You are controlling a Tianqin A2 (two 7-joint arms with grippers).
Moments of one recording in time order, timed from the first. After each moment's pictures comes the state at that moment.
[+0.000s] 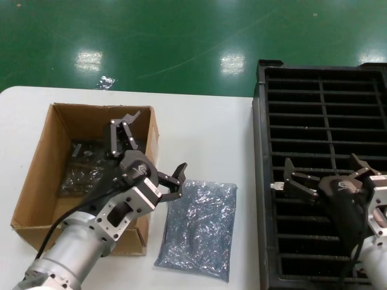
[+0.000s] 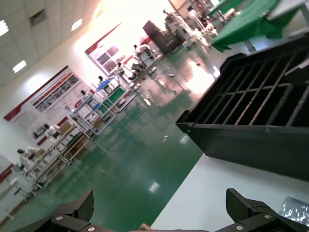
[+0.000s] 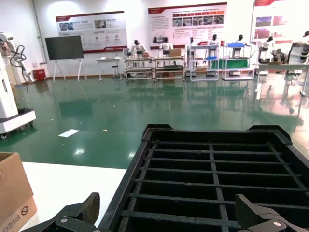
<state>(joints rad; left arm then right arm) -0.17 -0.19 1.62 -1.78 -0.92 0.39 -0.02 0.19 0.12 -1.62 1.56 0.75 -0.18 0.97</state>
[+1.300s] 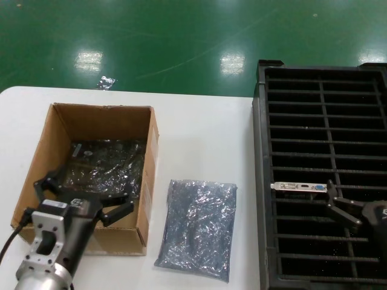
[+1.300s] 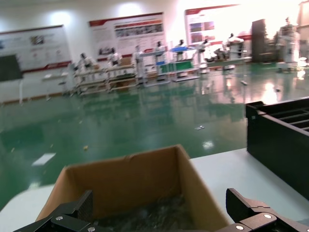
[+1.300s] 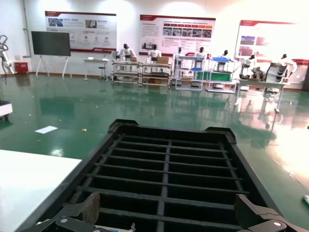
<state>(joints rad) -0.03 -0.28 1.60 -1.63 -1.66 0.06 0.00 0.03 0.27 -1.60 1.59 1.63 -0.03 0.16</state>
